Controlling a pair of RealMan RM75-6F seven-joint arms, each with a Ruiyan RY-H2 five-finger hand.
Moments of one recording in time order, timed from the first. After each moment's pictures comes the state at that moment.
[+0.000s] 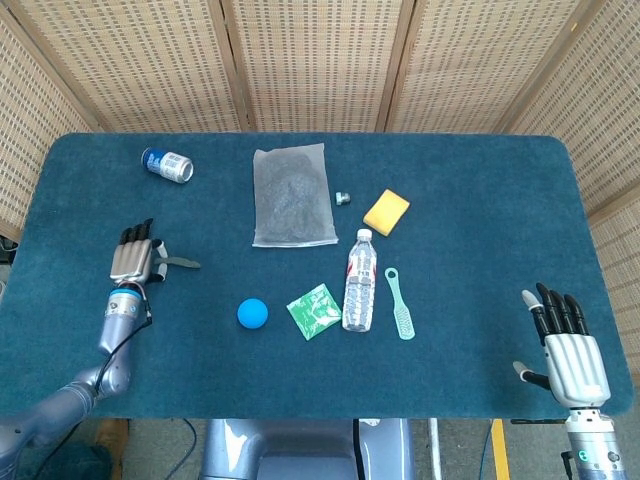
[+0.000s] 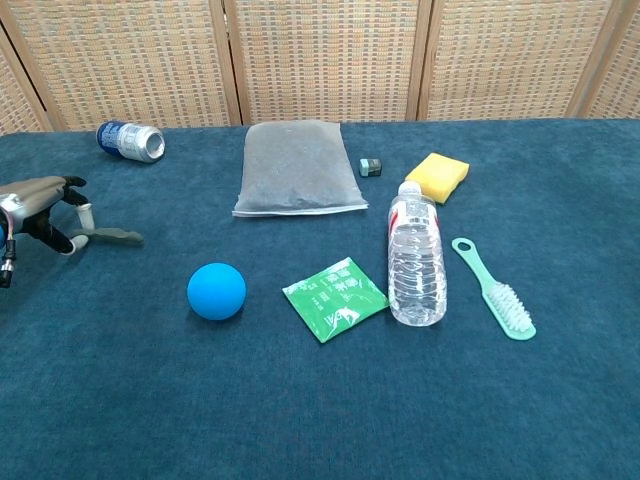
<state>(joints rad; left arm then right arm) -0.65 -1.78 -0.30 -0.79 0.97 0.82 0.20 0.07 -1.19 0.06 -1.69 -1.52 1.50 -0.17</state>
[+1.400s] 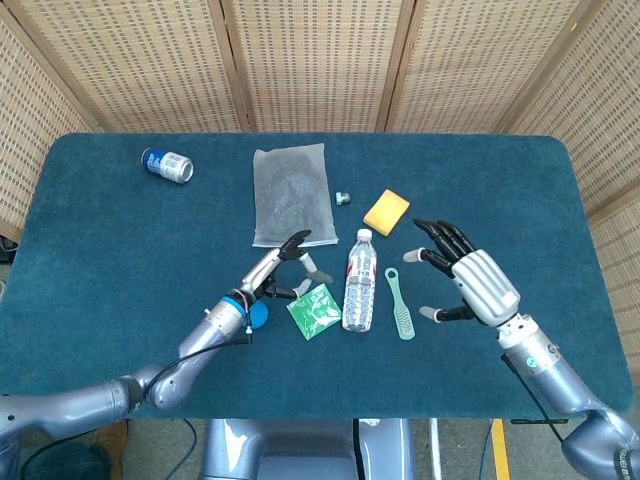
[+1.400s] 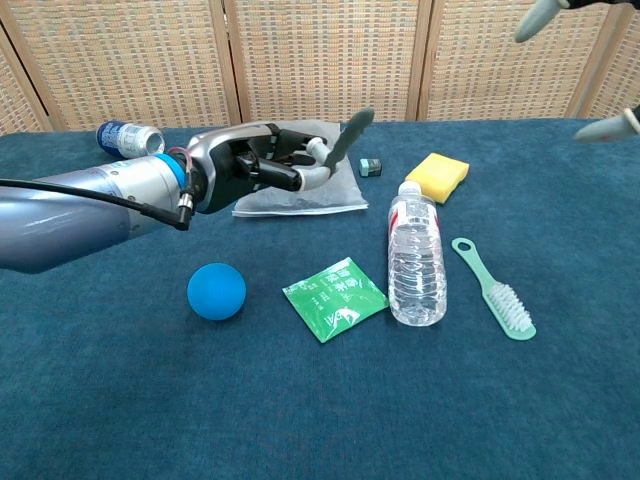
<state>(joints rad) -0.80 -1.72 -0.40 -1.40 1.13 0.69 -0.54 0.52 -1.13 0.19 -1.63 -1.70 1.22 0.40</state>
